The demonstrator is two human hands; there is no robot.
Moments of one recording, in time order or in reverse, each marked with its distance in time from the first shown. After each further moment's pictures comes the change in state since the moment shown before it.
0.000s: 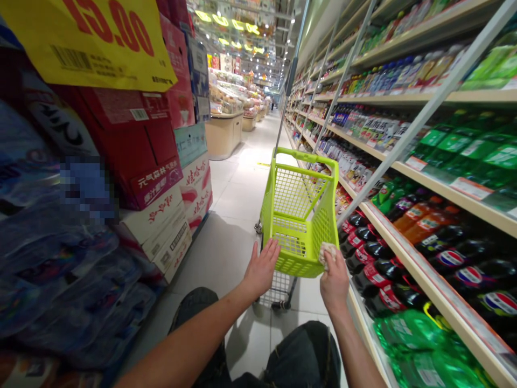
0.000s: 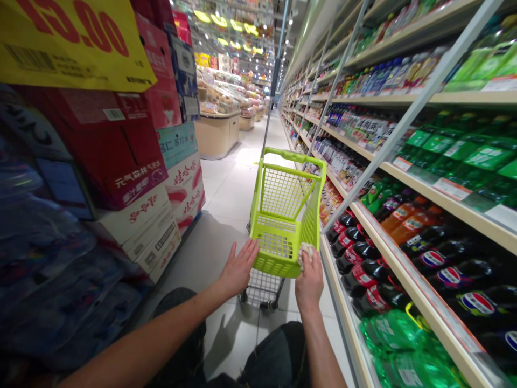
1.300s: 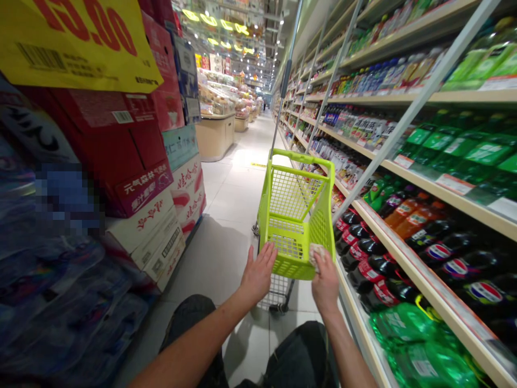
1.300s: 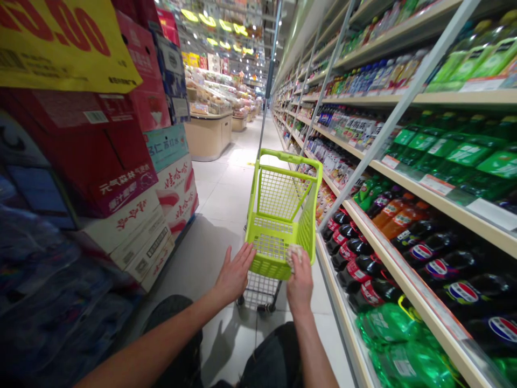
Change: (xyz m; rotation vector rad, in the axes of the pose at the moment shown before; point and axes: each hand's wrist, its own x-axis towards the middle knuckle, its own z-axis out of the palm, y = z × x) left_hand -0.001 0.005 0.001 -0.049 0.048 -0.007; right_hand -0.006 -0.005 0.001 0.046 -0.005 0.005
